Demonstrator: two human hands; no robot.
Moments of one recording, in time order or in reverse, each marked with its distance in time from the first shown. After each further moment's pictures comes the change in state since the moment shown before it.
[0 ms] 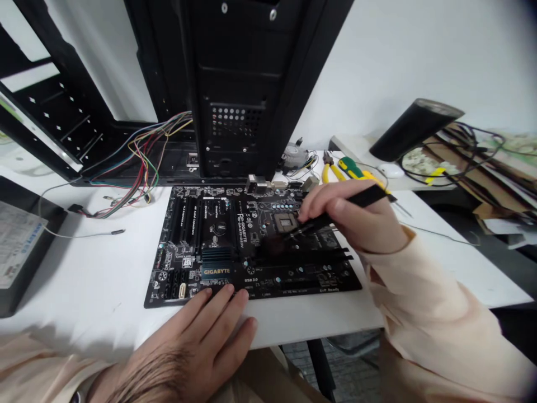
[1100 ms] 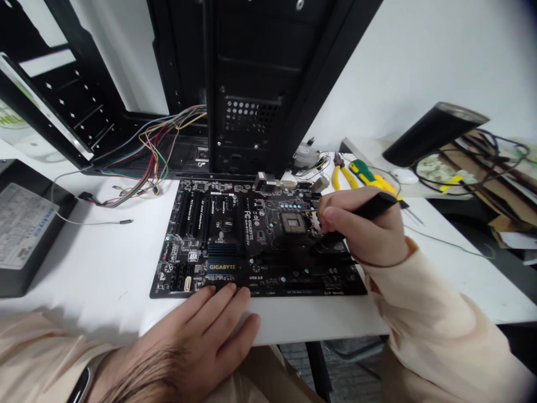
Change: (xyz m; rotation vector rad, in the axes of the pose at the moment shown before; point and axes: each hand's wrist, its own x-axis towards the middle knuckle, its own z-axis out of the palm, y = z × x) left_hand 0.000 0.002 0.000 -0.028 0.046 -0.038; right_hand -0.010 -0.001 0.010 -0.177 0.028 0.054
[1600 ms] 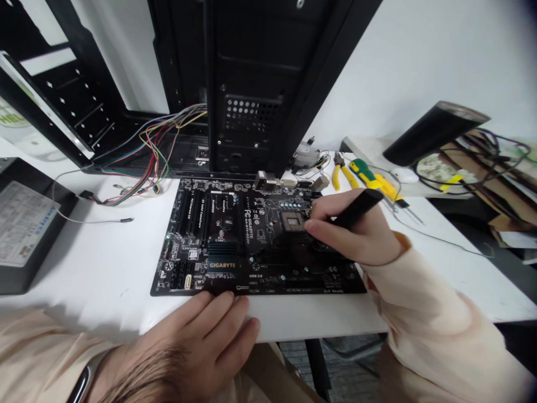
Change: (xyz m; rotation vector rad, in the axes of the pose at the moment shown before) left_hand 0.005 -0.002 -0.015 0.001 -0.051 0.045; right_hand 0.006 -0.008 0.001 -0.150 -0.172 -0.093
